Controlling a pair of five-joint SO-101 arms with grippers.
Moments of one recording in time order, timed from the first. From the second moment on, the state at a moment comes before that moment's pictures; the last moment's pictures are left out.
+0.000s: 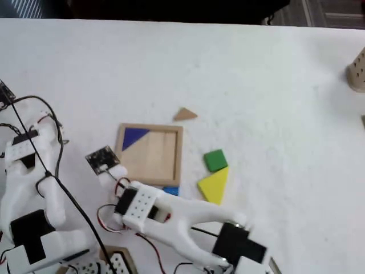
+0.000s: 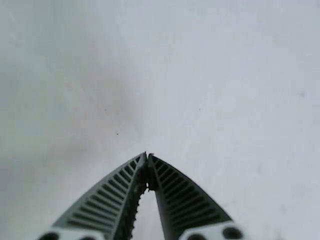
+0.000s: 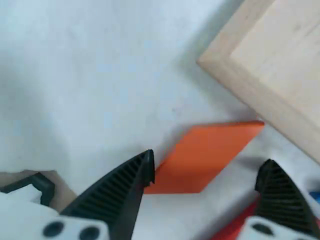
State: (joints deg) left arm -30.5 -6.6 42.3 27.6 27.1; right arm -69.0 5.2 31.9 44.1 -29.8
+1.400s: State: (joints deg) left arm -30.5 -1.4 39.2 27.6 24.0; right arm -61.1 -7.7 29.5 58.6 -15.2
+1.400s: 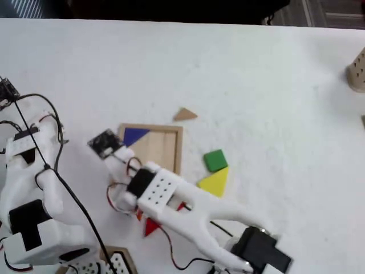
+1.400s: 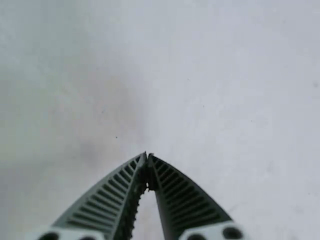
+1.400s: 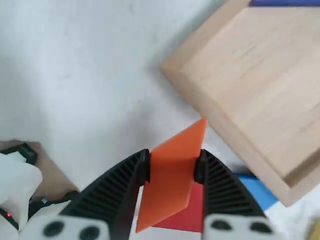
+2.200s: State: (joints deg) left arm -30.5 -1.4 39.2 27.6 24.0; right arm -43.4 -4.8 30.0 45.8 -17.5
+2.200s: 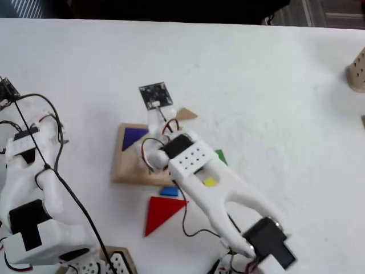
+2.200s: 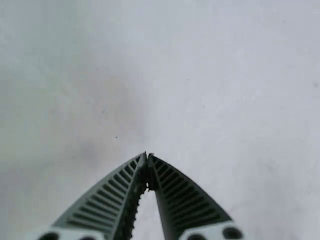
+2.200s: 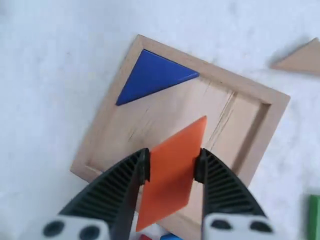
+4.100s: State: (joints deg) left arm 20.3 -29.9 60.6 28.8 17.7; right arm -14.1 1.9 22.0 53.8 -12.1
